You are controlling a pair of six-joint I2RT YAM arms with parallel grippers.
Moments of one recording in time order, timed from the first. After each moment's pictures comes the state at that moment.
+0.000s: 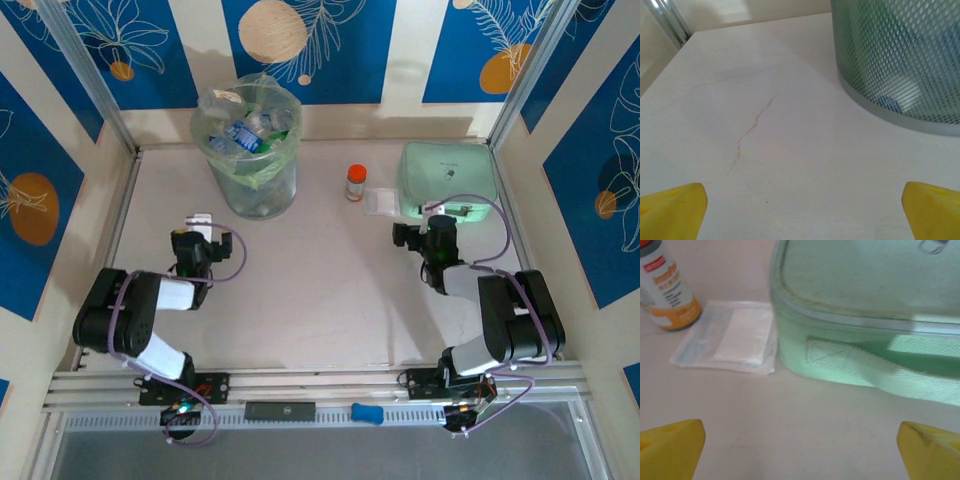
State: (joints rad) left arm -0.14 1.56 0.36 0.81 -0.25 0.05; right arm 0.09 1.47 0.46 0.52 0.08 0.07
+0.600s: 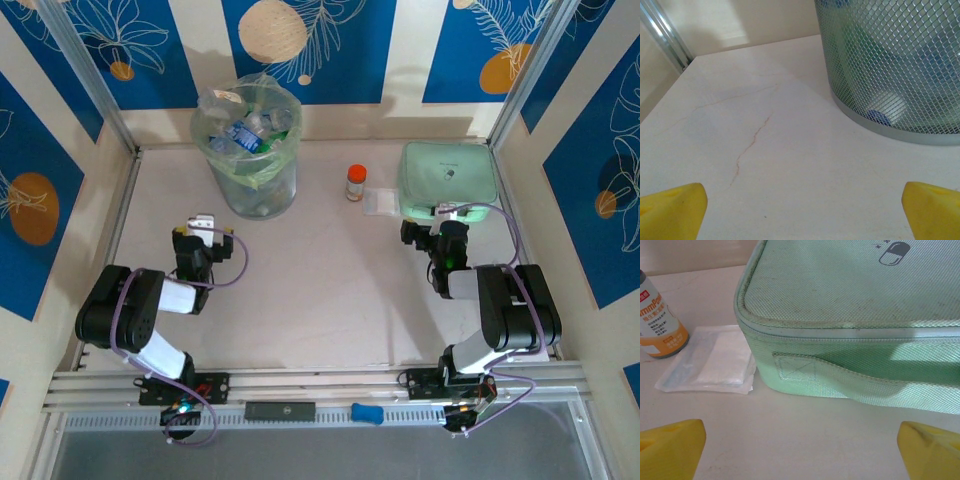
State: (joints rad) left arm -0.15 1.57 0.33 0.94 -0.24 0.10; right arm 0.03 1.52 0.40 0.72 0.02 0.10
